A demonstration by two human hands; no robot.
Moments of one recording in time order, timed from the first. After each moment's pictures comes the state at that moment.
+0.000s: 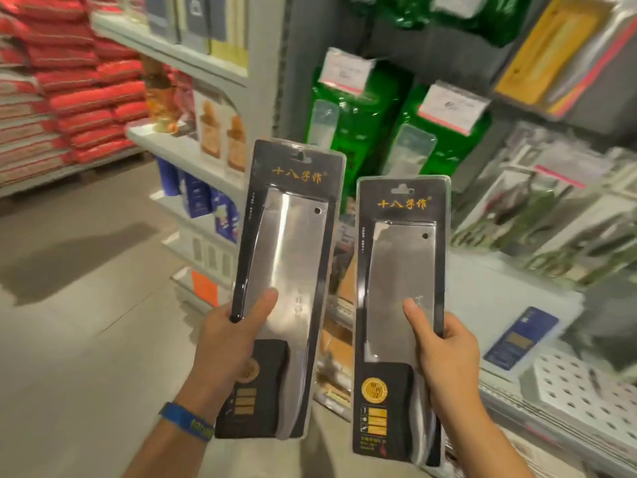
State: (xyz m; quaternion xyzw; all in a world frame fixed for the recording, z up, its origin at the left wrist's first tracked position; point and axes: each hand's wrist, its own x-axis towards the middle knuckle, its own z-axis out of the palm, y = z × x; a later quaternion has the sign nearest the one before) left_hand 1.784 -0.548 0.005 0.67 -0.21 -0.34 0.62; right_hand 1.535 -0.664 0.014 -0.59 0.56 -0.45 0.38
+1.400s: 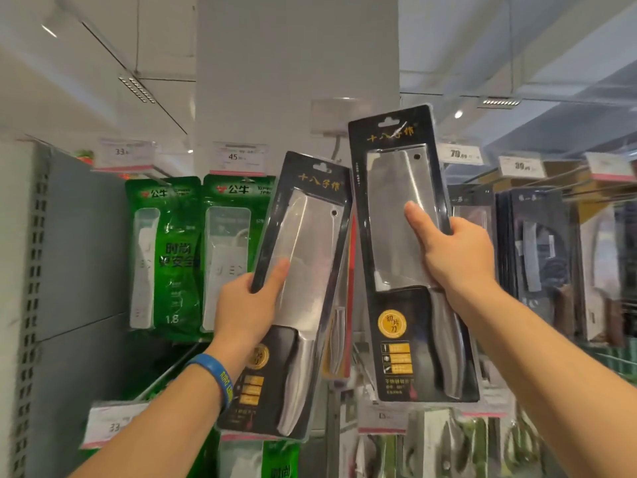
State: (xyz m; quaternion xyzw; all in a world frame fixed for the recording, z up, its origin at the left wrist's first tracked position) left_hand 1.693 -0.906 0.379 0.42 -0.58 -0.14 0.69; right_hand 1.423 -0.871 0.448 -0.52 0.50 -0.69 -0.04
